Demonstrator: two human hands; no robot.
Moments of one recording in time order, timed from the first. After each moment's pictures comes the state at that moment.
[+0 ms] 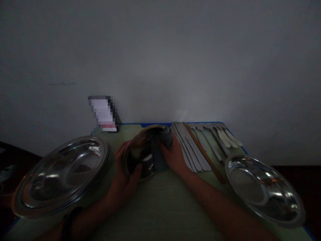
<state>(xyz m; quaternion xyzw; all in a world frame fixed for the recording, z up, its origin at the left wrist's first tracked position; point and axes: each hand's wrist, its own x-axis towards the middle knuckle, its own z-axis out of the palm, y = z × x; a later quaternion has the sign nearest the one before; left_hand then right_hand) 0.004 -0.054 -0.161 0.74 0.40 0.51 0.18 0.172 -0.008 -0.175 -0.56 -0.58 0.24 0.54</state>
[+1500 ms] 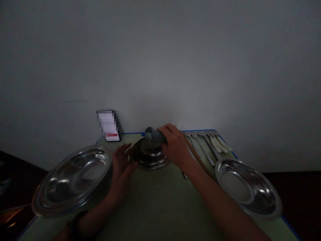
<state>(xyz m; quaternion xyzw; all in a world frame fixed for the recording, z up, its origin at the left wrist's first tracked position) 0.008 -0.046 -0.144 0.55 0.37 0.62 0.43 0.199 -0.008 -0.103 -0.45 -0.77 -0.02 0.45</state>
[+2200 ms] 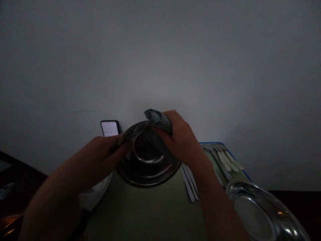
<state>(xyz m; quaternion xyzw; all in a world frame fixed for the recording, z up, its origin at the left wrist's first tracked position) -0.008 -0.021 0.013 0.83 0.50 0.20 0.09 0.199 0.004 -0.022 -0.41 -0.76 -0.03 0.51</state>
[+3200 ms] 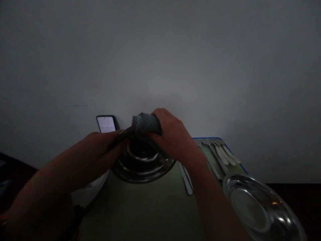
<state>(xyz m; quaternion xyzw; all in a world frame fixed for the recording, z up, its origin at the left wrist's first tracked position) -0.004 -0.021 0.011 0.83 0.53 0.15 0.07 0.191 0.005 -0.024 -0.42 -0.79 -0.04 0.44</state>
